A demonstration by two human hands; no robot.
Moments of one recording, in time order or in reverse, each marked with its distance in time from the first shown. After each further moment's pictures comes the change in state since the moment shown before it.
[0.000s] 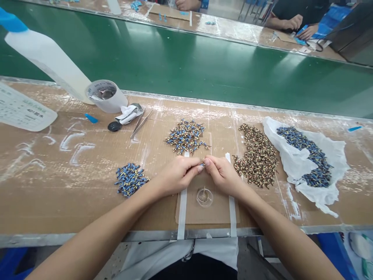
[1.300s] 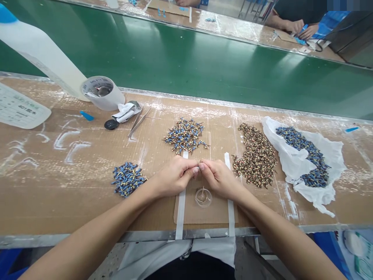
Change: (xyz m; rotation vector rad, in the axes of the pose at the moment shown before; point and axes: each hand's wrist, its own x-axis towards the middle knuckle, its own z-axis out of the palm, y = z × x) left_hand -0.002 0.003 -0.004 -0.074 -0.018 0.004; right_hand -0.001 -0.006 0.002 -0.056 -0.117 -0.054
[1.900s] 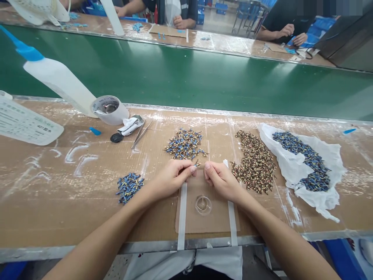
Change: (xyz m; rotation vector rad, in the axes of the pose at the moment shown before) left_hand 0.002 0.000 -0.017 -0.084 0.016 -0.204; right_hand 0.002 0.004 -0.003 0.288 0.136 0.118
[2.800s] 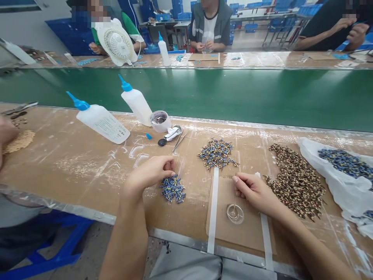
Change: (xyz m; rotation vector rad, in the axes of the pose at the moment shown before) left_hand -0.082 -0.012 -0.099 0.436 0.026 -0.517; right_hand -0.008 -0.001 -0.003 -0.127 -0.143 0.085
